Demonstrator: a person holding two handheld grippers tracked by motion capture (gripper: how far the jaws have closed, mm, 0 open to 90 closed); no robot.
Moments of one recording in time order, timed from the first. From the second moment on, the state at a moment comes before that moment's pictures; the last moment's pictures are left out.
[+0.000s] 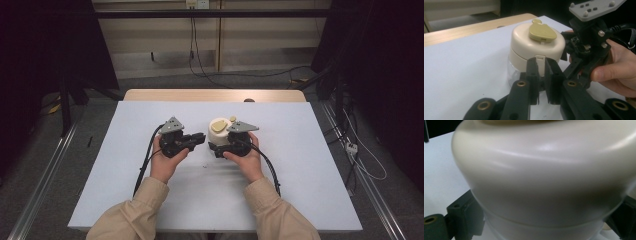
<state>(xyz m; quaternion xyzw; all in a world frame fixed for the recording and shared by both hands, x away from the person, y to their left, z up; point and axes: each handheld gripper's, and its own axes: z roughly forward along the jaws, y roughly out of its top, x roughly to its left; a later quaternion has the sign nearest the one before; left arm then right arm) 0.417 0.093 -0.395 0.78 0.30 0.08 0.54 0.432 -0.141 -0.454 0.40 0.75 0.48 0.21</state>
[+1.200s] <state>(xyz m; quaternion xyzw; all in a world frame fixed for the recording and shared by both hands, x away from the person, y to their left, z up) 0.431 0.063 -0.382 0.80 0.30 0.08 0.52 0.431 -0.141 -0.454 0.40 0.75 0.48 0.21</state>
